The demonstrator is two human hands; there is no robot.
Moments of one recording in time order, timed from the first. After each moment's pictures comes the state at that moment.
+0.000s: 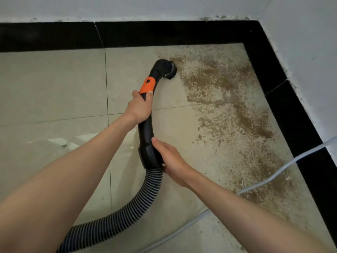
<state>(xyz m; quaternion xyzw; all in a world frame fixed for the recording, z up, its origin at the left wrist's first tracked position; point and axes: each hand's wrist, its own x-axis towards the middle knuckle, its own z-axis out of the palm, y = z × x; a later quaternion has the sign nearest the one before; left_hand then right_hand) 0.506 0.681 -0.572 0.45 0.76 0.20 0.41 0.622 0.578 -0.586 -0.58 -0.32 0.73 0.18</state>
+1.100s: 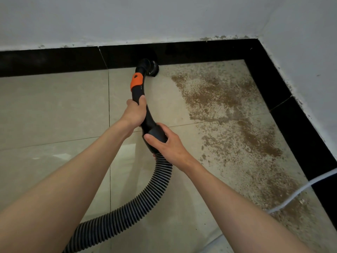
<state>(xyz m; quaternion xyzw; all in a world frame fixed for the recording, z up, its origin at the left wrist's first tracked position) 0.492 0.720 -0.569 0.37 0.75 0.30 0.46 0.616 0.651 -0.581 -0.49 -0.49 0.66 0.29</state>
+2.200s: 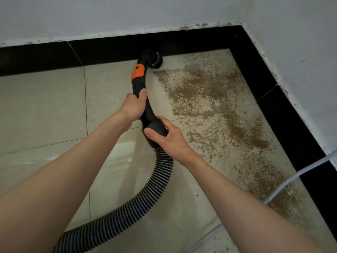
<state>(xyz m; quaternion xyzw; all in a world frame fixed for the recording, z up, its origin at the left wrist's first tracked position) 0.542 0.746 -0.577 0.39 0.73 0.29 0.48 0.667 0.667 -0.580 -0.49 -0.47 0.66 0.32</state>
